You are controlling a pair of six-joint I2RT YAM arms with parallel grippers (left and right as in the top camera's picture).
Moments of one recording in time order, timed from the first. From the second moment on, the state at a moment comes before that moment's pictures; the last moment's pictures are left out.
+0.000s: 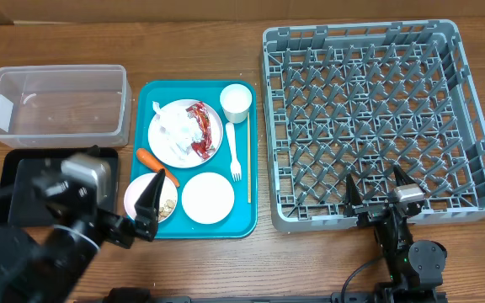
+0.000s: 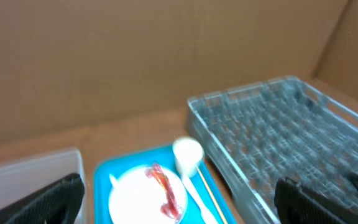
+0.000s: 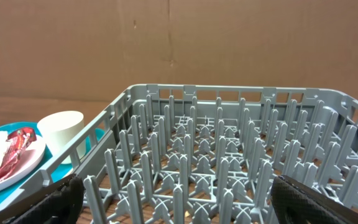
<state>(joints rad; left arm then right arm) -0.04 0.70 1.38 -0.98 0.33 0.03 0.05 0.01 0.02 -0.02 -0.13 0.02</state>
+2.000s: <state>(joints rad) -0.16 1.90 1.49 -1.06 0.01 -0.58 0.05 0.01 0.02 -0.02 -0.13 0.02</state>
